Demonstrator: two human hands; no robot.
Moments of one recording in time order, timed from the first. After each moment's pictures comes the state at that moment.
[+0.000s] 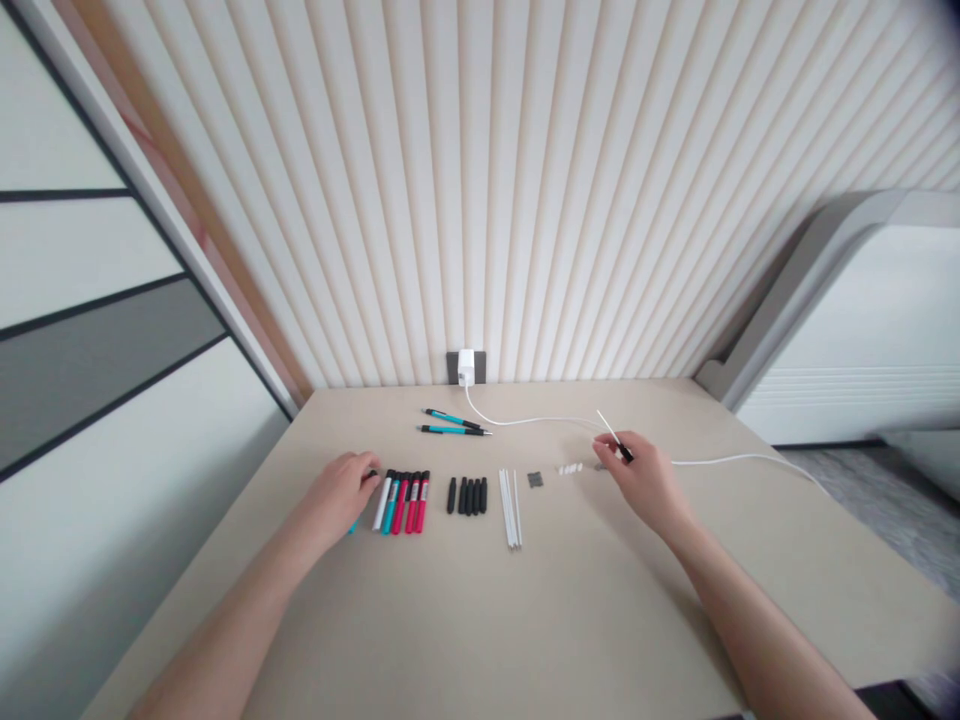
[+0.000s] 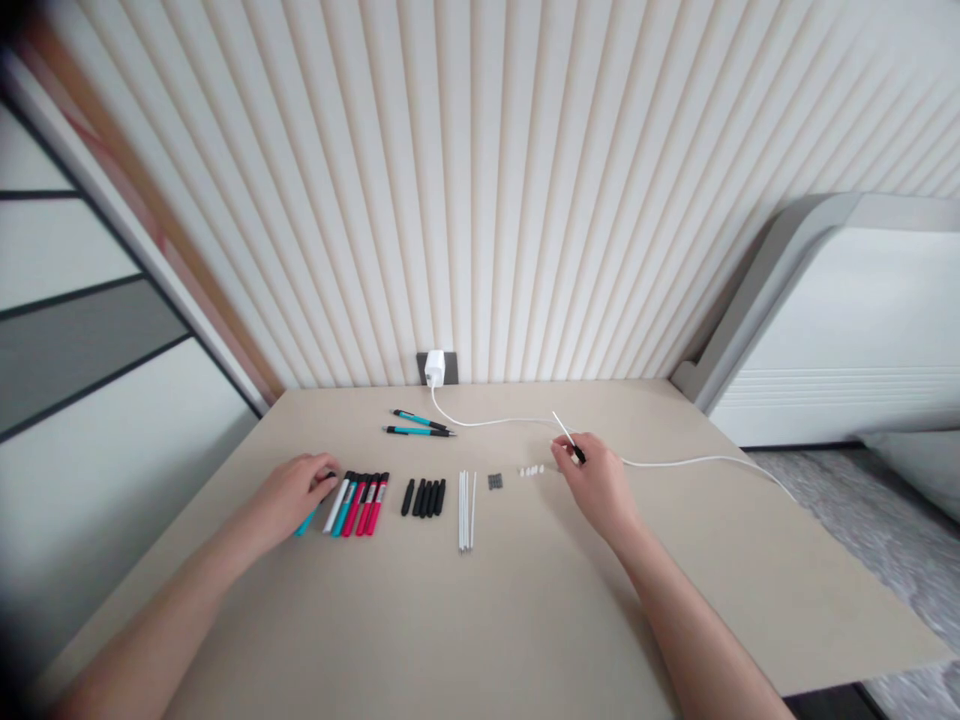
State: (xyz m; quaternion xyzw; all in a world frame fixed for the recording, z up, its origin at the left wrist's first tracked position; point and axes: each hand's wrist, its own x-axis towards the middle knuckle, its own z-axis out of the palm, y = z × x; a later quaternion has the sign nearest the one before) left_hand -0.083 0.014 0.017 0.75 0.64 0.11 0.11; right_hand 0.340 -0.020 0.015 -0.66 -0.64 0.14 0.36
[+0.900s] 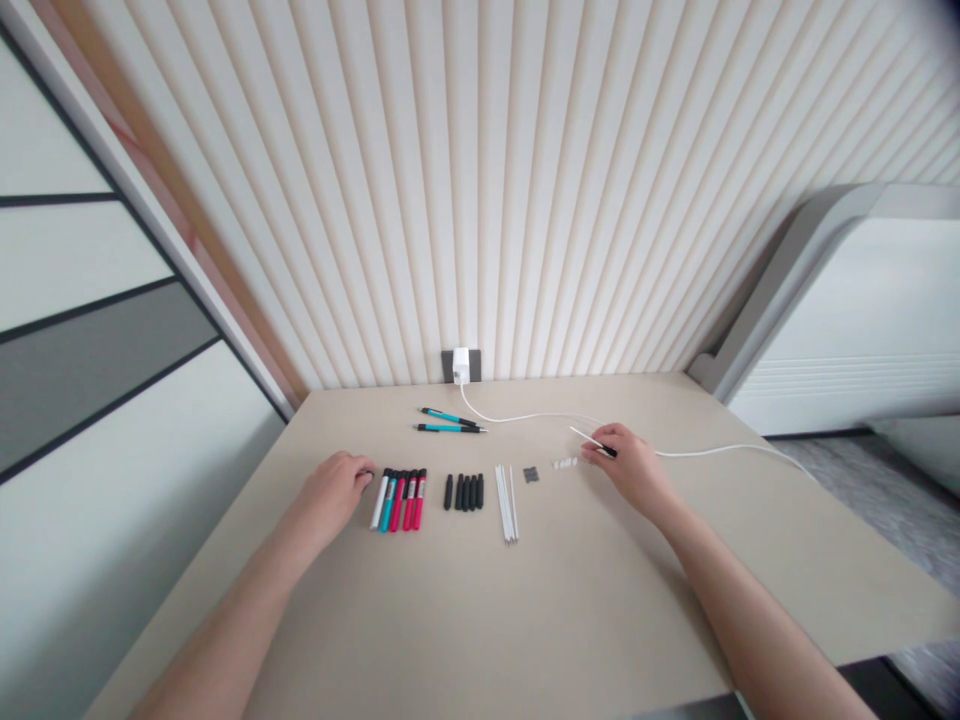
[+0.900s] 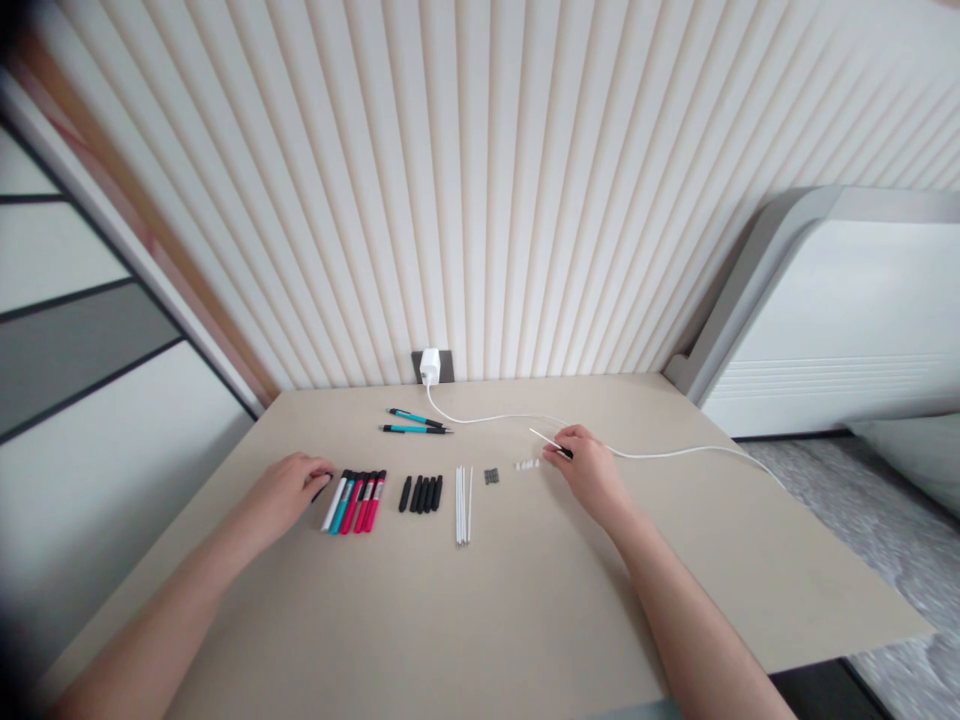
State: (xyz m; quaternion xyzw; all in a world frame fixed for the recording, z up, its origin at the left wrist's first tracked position) left_hand -0.084 0.015 0.026 0.76 0.65 0.04 0.08; right_hand 0.354 -0.007 -0.003 -0.65 -0.69 0.13 0.28
